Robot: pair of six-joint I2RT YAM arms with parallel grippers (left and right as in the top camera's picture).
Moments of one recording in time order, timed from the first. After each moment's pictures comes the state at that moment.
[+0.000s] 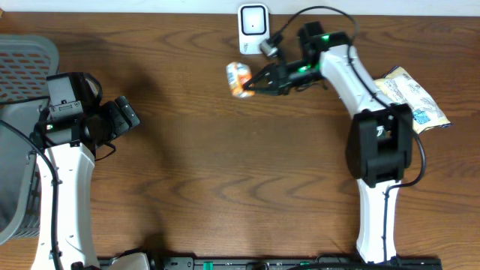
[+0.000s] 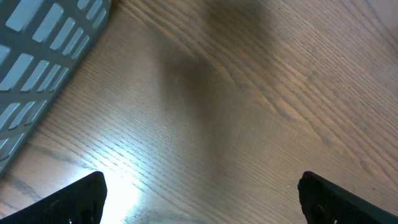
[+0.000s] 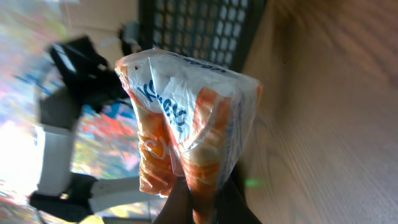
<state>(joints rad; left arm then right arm) 0.24 1.34 1.15 -0.89 0.07 -0.35 0.22 2.33 1.99 -1.21 -1.46 -0.18</state>
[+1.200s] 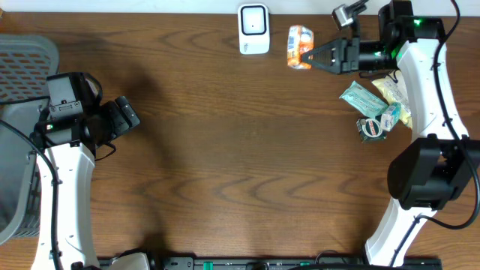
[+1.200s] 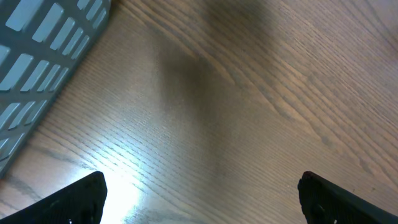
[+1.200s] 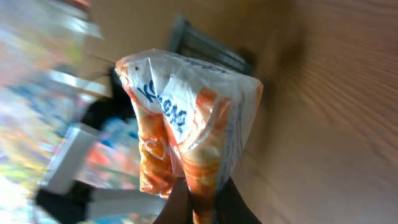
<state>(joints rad) 0.24 1.34 1.15 -0.89 0.07 -0.35 -0.02 2.06 1.99 -1.37 -1.38 -0.33</state>
